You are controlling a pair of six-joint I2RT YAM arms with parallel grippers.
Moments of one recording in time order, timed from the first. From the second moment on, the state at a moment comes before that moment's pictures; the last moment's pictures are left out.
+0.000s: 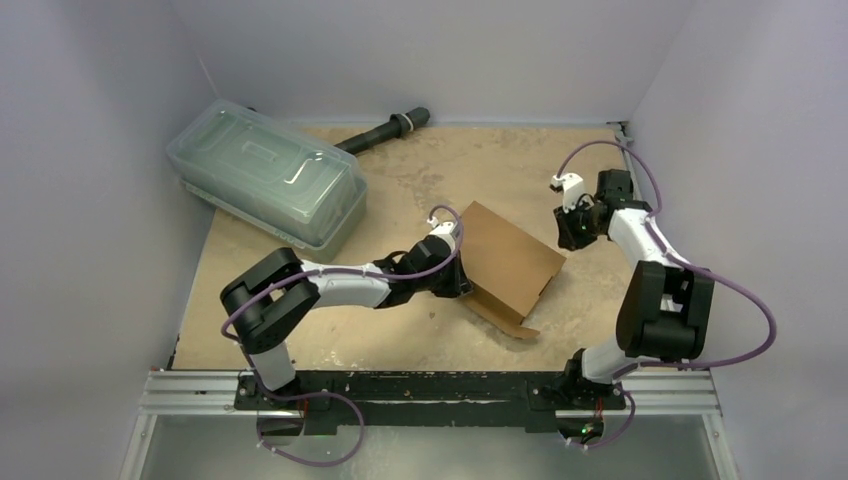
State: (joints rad) left arm -0.97 1.73 0.89 0.24 0.04 -0.84; right arm -0.15 1.51 1.02 -0.60 -0.36 -0.59
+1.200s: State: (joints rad) left arm -0.84 1.13 0.69 0.19 0.18 -0.23; right arm -0.10 1.29 1.07 -0.86 -0.69 -0.83
